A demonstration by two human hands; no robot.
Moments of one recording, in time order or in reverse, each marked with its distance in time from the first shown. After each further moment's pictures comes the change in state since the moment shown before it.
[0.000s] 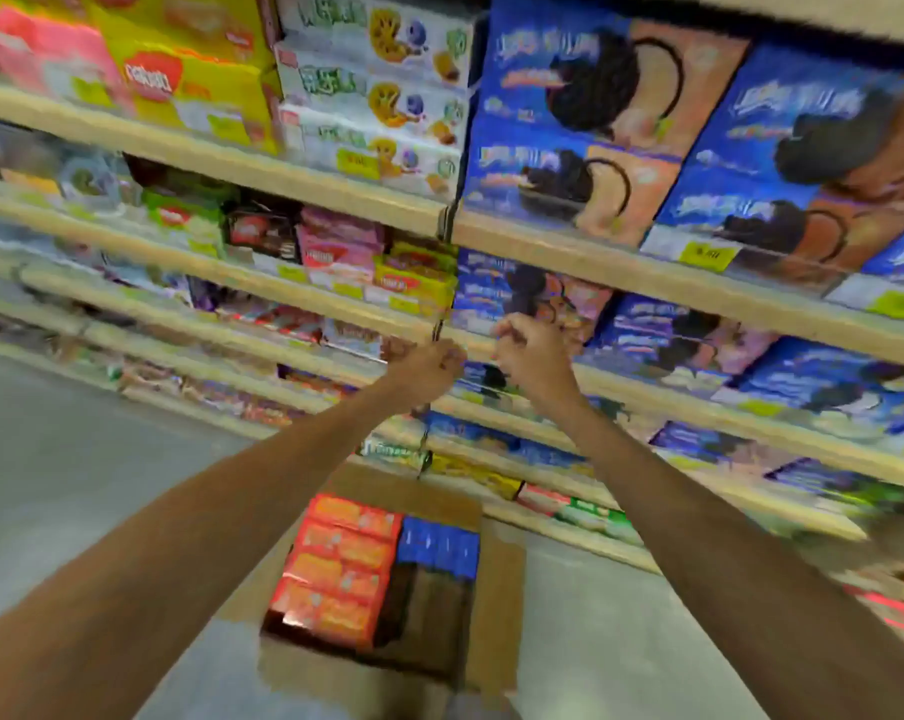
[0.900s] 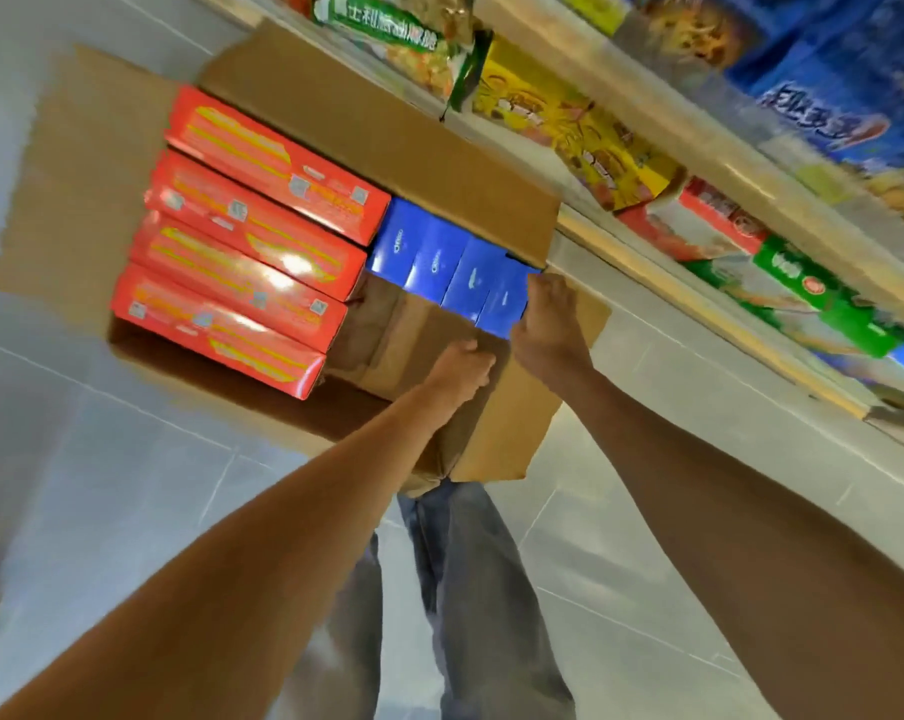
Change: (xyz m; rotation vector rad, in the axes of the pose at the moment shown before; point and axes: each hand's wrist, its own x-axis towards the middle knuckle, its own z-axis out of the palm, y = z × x) left_hand 0.090 -0.538 0.278 -0.458 0.005 -1.048; right_hand -0.103 0.543 0.318 -0.575 -0.650 0.344
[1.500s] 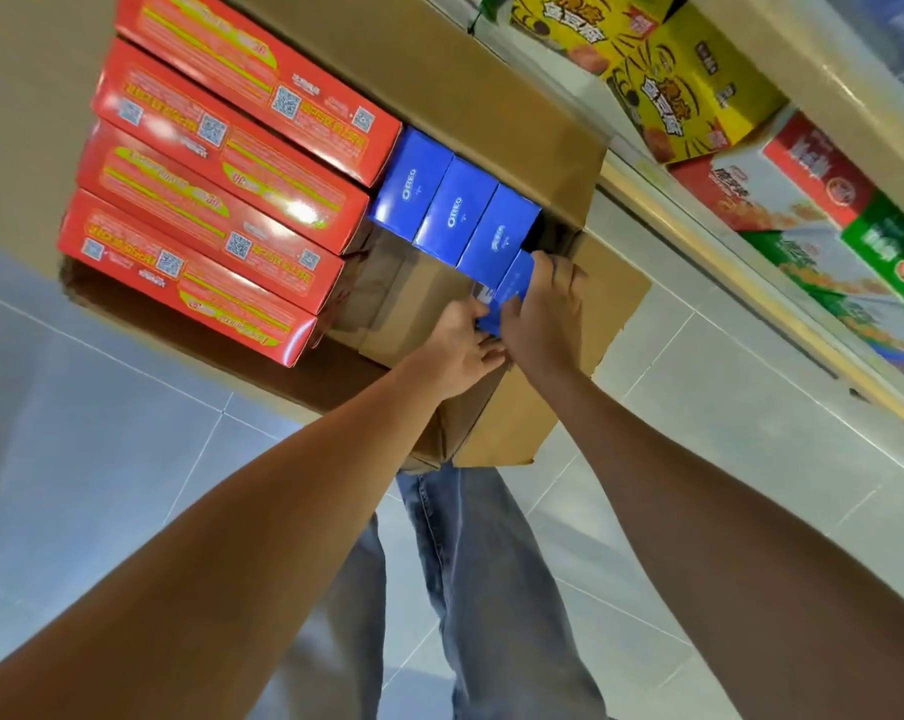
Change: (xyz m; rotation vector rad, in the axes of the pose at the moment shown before) left_hand 0.052 -0.016 -0.002 -0.745 -0.189 -0.176; right_hand 0.005 0.001 0.057 0.016 0.164 0.024
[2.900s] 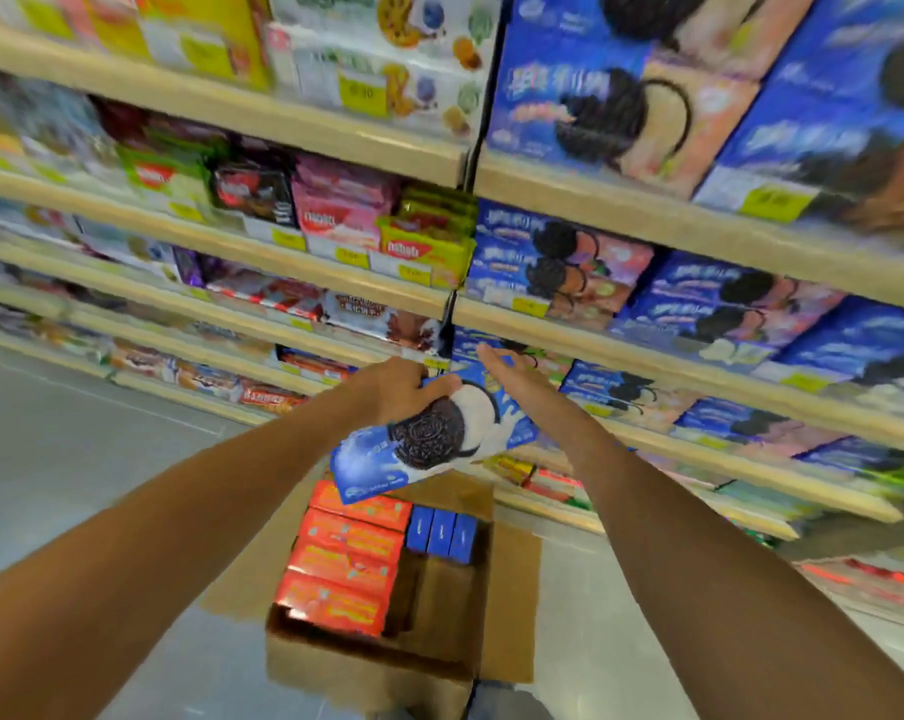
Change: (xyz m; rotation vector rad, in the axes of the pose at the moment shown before) left_hand -0.585 0.140 0.128 2.071 0.171 1.196; right_hand -0.219 -0.267 -0.525 0.867 -0.110 0.077
